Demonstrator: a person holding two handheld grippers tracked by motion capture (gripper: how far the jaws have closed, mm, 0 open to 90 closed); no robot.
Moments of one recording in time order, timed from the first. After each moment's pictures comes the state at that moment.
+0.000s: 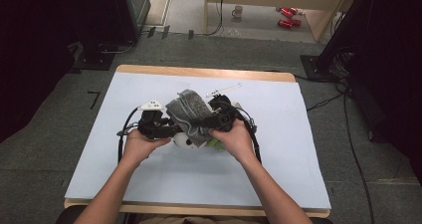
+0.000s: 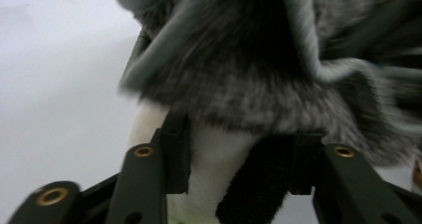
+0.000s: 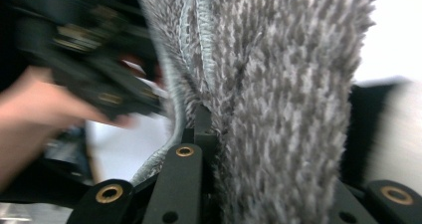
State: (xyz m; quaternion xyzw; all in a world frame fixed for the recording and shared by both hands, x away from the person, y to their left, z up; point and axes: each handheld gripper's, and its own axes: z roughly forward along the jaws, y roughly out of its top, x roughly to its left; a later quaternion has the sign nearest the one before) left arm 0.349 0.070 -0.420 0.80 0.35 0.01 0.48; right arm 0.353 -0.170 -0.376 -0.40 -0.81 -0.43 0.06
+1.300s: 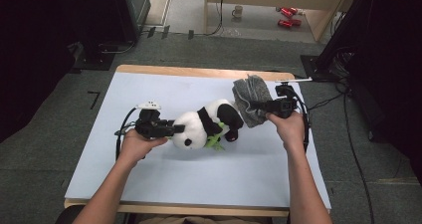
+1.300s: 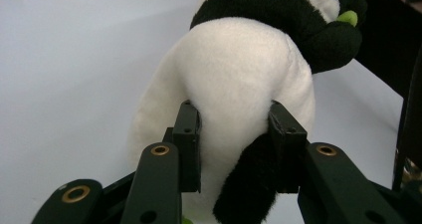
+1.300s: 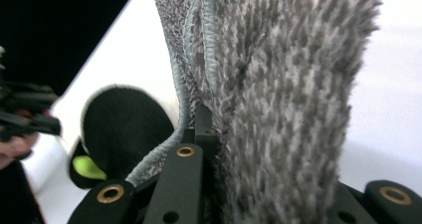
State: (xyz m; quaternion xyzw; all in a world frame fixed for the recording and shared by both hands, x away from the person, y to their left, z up) left arm 0.352 0.080 -0.422 0.81 0.35 -0.03 0.47; right arm 0.379 -0.340 -0.374 -0.55 -0.71 -0.45 0.01
